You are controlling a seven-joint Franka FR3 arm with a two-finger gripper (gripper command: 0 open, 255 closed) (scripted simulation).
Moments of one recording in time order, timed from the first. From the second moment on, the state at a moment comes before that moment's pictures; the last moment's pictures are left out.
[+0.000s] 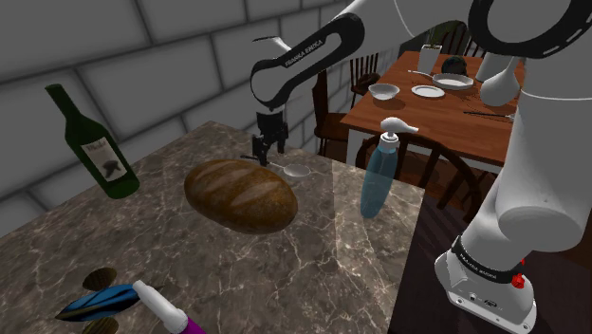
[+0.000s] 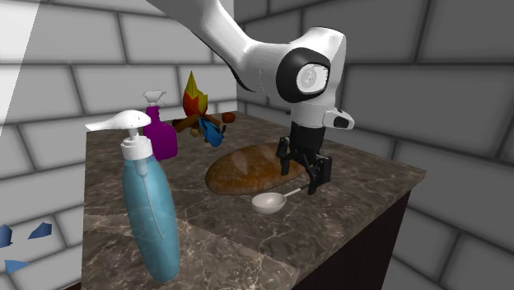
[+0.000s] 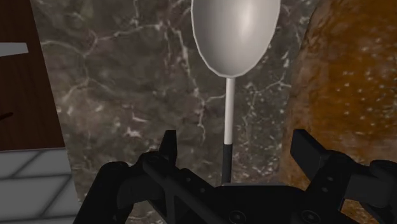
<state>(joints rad) 0.08 0.26 0.15 -1.90 0.08 2.14 -0.03</state>
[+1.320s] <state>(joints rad) 0.07 0.29 0.14 -1.94 0.08 2.20 -0.04</state>
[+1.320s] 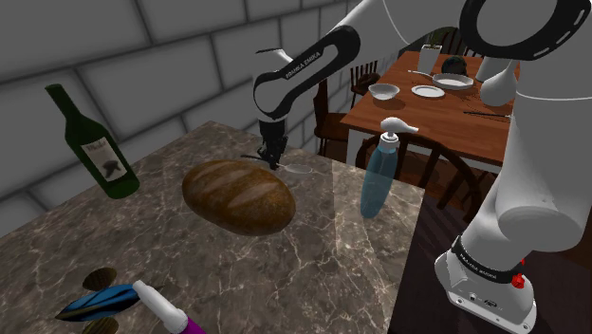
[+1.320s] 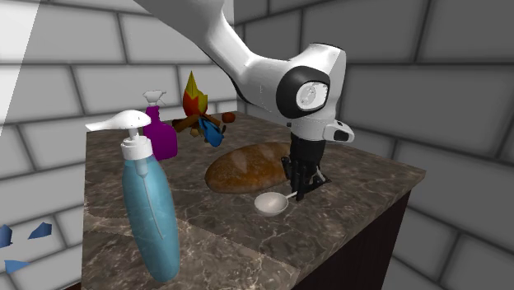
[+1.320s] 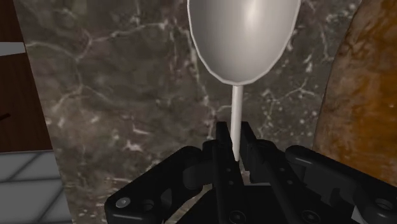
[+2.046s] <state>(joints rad) 0.08 0.24 0.15 -1.88 0.08 2.09 -0.02</state>
